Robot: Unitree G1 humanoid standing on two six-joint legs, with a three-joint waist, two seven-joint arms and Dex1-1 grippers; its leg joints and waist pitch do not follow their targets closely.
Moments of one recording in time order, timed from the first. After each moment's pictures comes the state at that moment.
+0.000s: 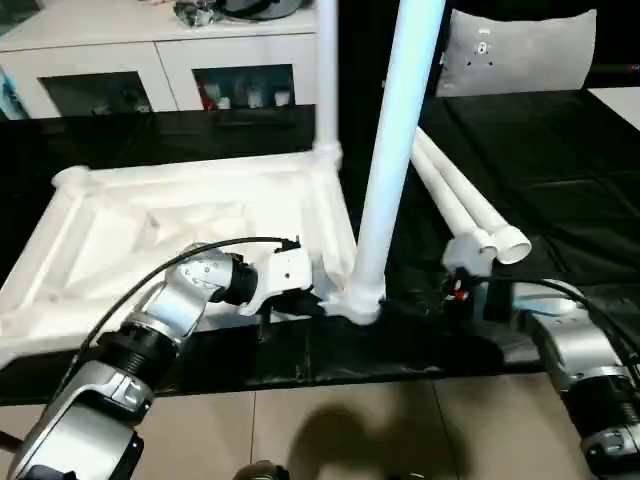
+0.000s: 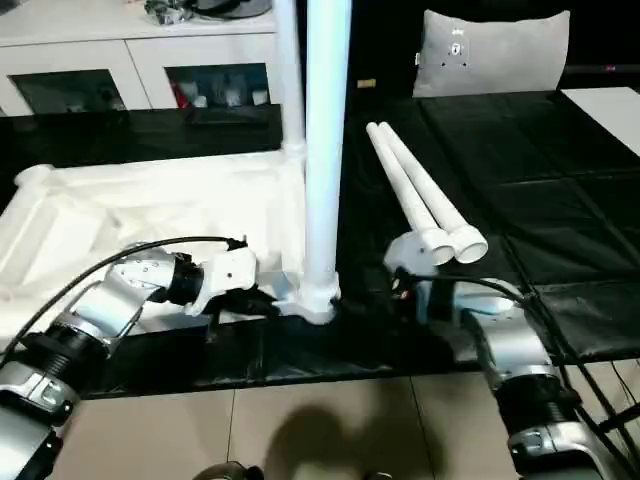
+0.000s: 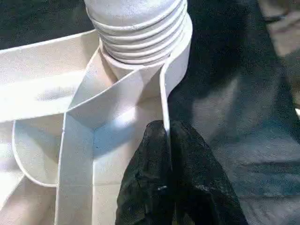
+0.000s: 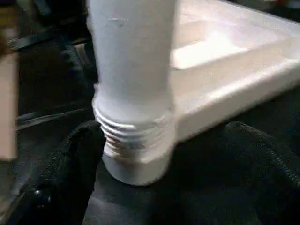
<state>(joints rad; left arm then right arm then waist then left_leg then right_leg) -0.64 0.41 -0.40 0.57 0.09 -0.07 -1.24 -0.43 -0.45 0.16 0.48 0.19 -0.02 1.17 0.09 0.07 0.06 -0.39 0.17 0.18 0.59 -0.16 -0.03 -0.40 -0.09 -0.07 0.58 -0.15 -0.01</state>
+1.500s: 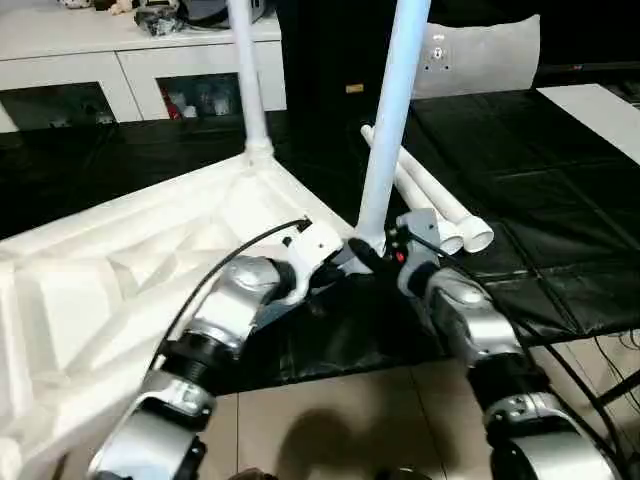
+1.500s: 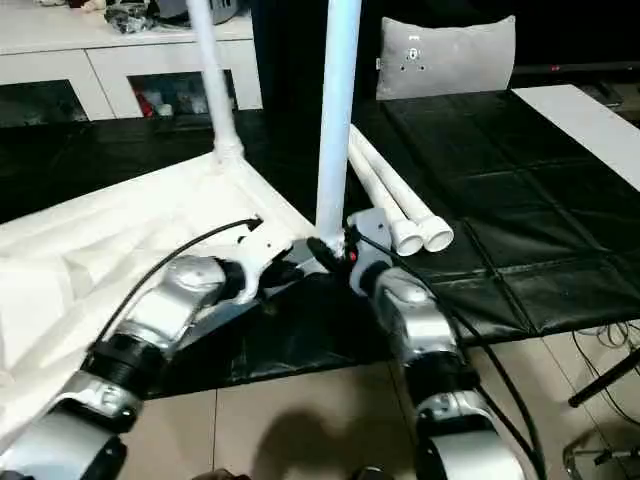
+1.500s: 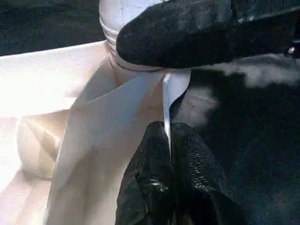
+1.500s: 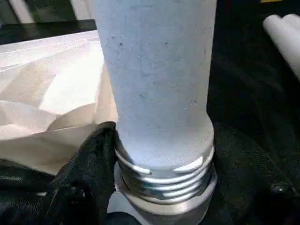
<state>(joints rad) -0.62 0.11 -0.26 0.54 0.14 0.34 -0.67 -0.57 -0.07 0.00 0.73 0.12 0.05 0.43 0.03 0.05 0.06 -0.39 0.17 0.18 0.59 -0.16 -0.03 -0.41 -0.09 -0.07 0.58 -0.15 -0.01</state>
